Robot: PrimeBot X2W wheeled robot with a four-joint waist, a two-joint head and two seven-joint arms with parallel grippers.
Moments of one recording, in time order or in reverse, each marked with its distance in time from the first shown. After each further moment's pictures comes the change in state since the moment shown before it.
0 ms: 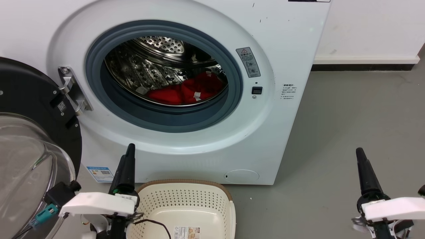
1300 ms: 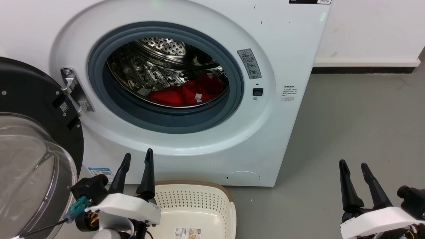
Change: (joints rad) left arm 0.001 0.036 -0.112 0.018 0.613 0.078 -0.123; right arm 0.091 0.000 0.053 -0.105 -0.620 0.000 -0.054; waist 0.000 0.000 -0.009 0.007
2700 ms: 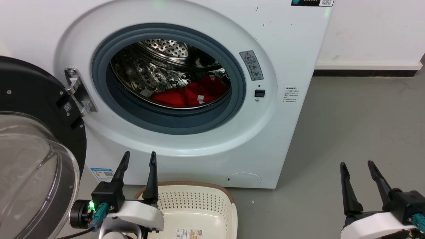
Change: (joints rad) left arm 0.005 0.001 -0.012 0.027 0.343 0.045 -0.092; right arm 0.030 -0.001 -0.017 -0.058 -0.352 0.000 -0.035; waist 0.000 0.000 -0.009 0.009
